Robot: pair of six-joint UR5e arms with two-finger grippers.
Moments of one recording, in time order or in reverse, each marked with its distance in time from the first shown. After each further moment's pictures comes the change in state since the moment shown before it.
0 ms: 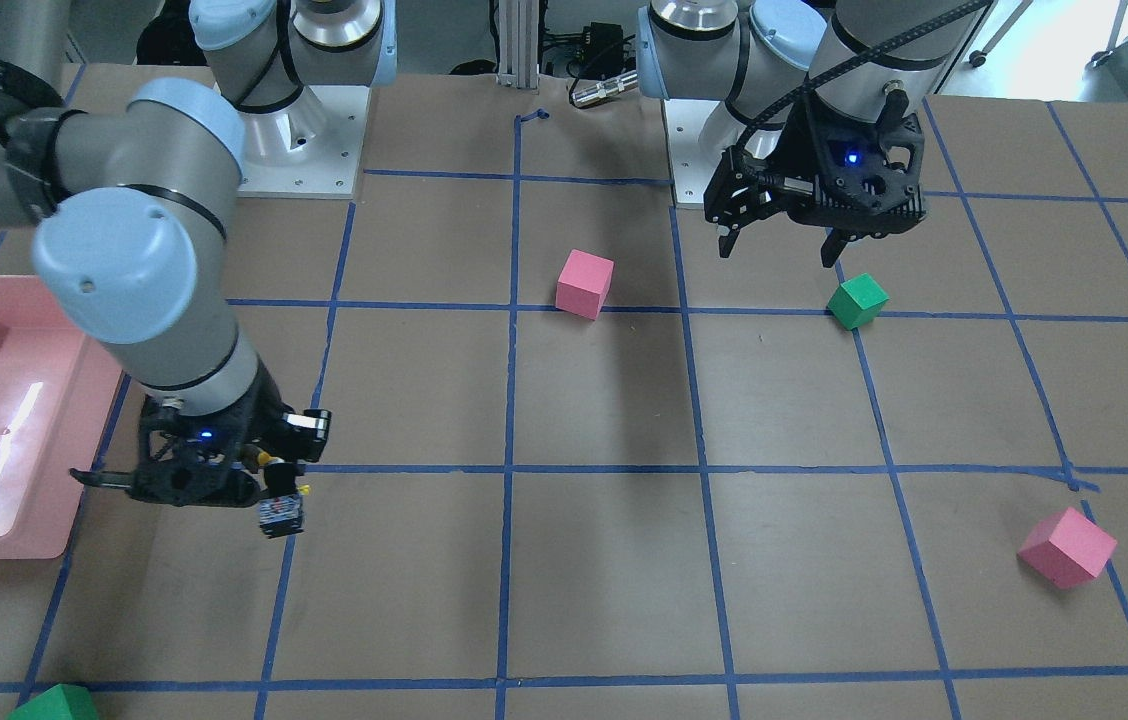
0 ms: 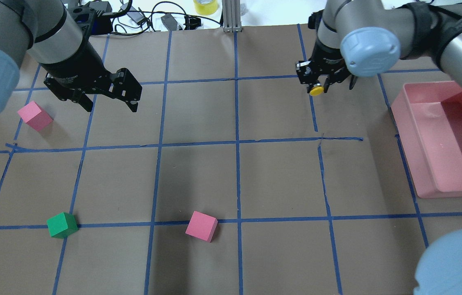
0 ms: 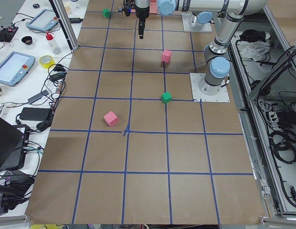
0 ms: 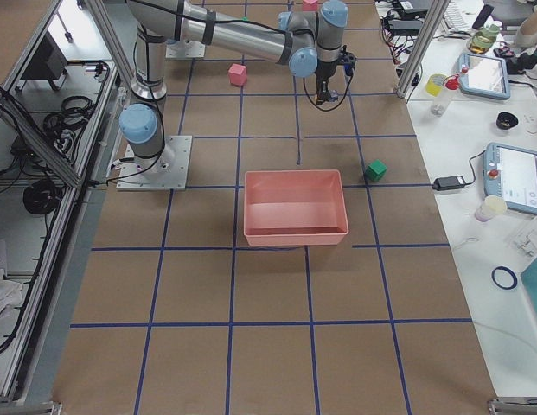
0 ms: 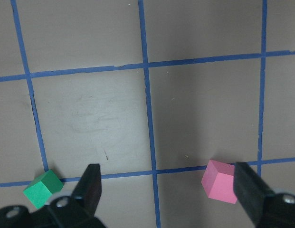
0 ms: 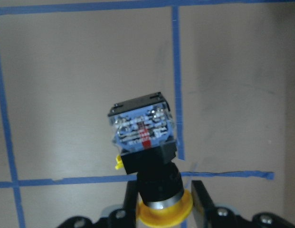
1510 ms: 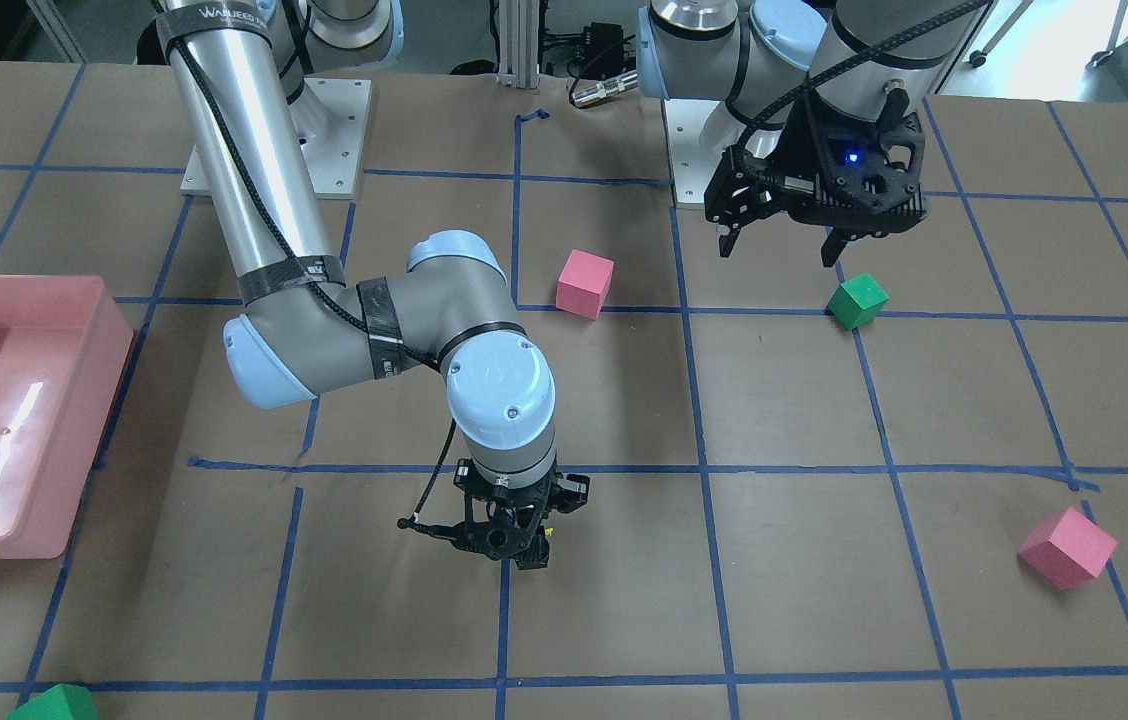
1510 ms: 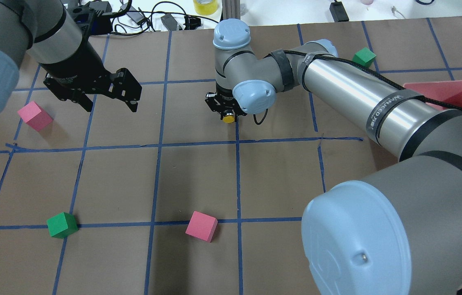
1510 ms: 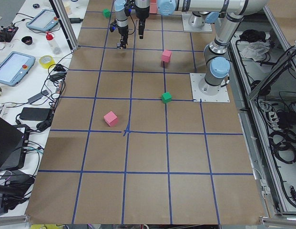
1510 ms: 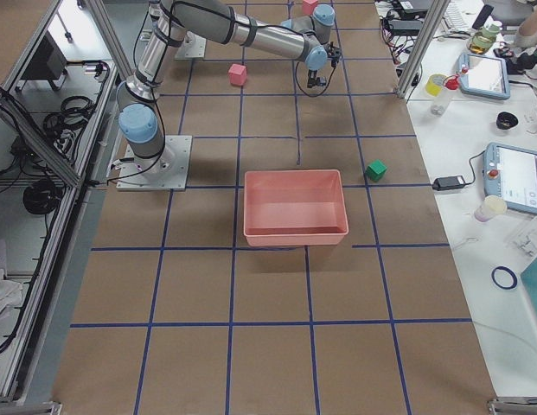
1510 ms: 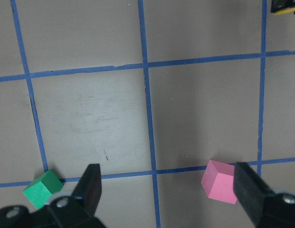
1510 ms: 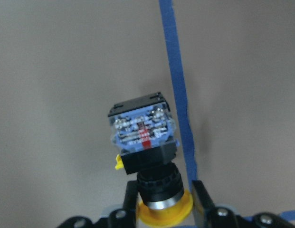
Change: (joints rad) left arm 0.001 0.001 0.000 0.001 0.000 0.000; right arm 0.276 0.306 -0.140 -0.155 0.080 0.415
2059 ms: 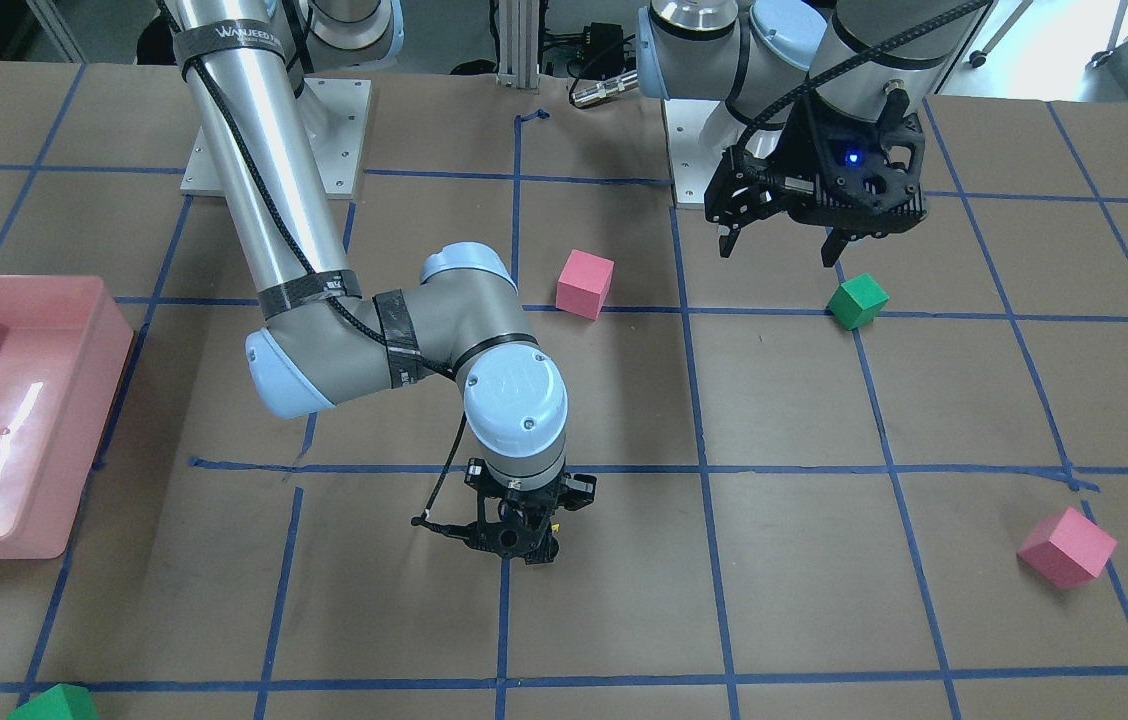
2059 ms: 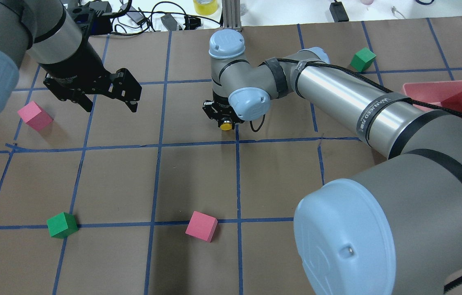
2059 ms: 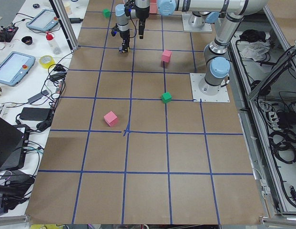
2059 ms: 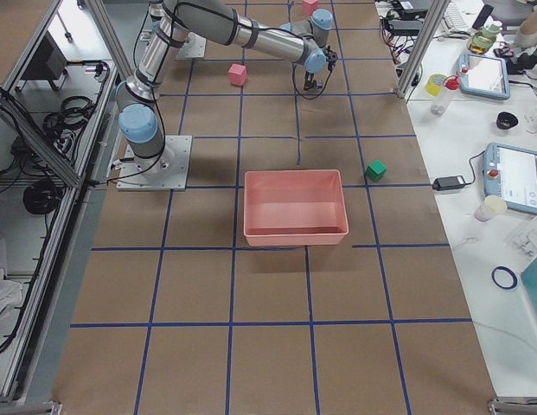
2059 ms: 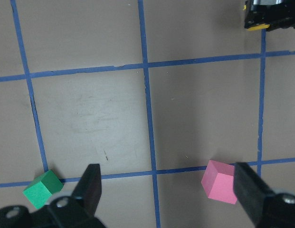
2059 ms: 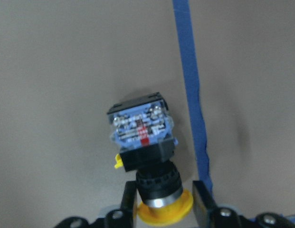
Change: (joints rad) left arm 0.000 0.000 0.000 -0.001 0.001 0.000; right arm 0.013 0.019 0.012 -0.006 -0.003 0.014
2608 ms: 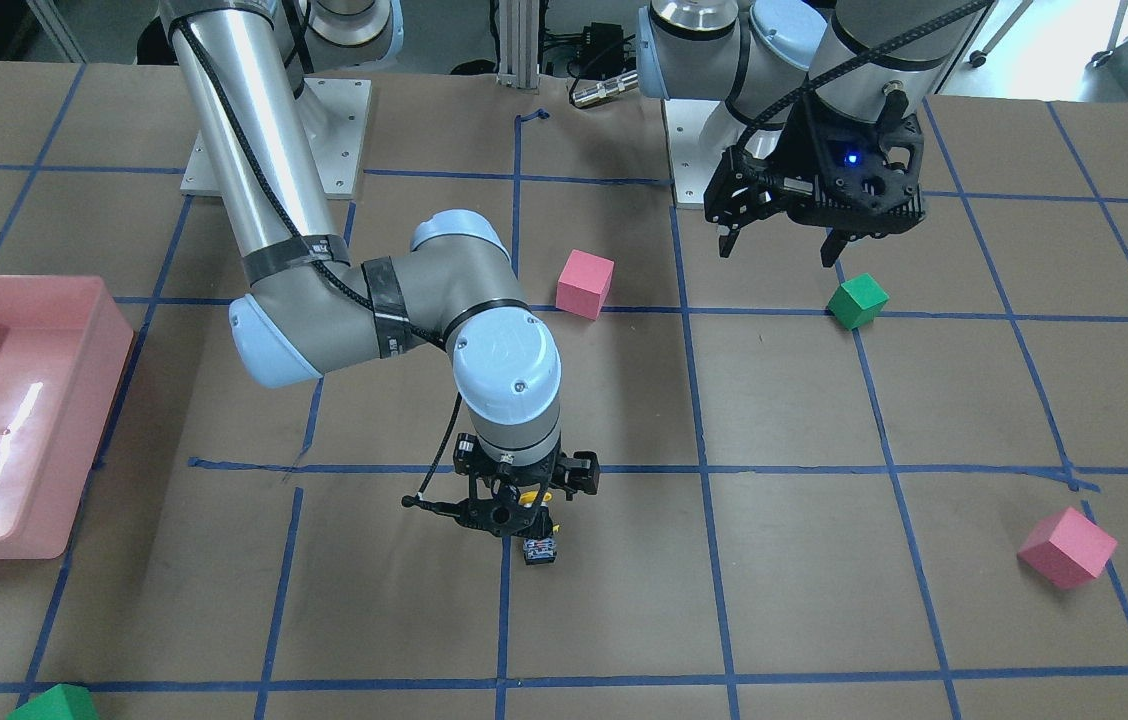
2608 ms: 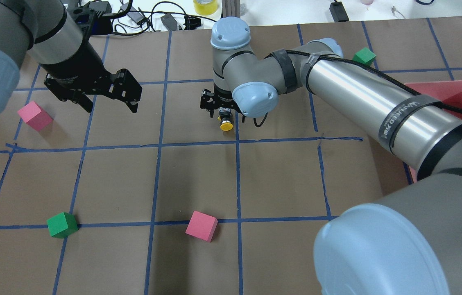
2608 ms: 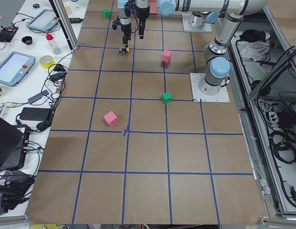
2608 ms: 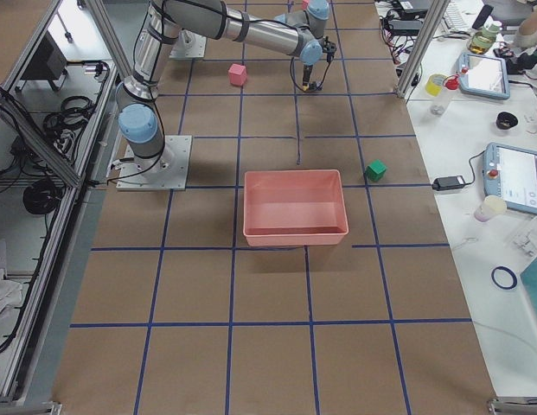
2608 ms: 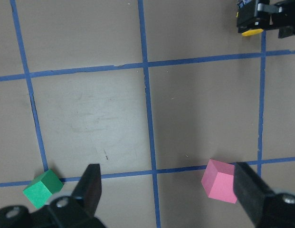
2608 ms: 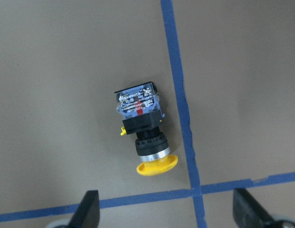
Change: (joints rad) left arm -0.001 0.000 -0.001 -0.001 0.000 0.000; right arm -0.007 -0.128 0.045 0.029 0.001 -0.015
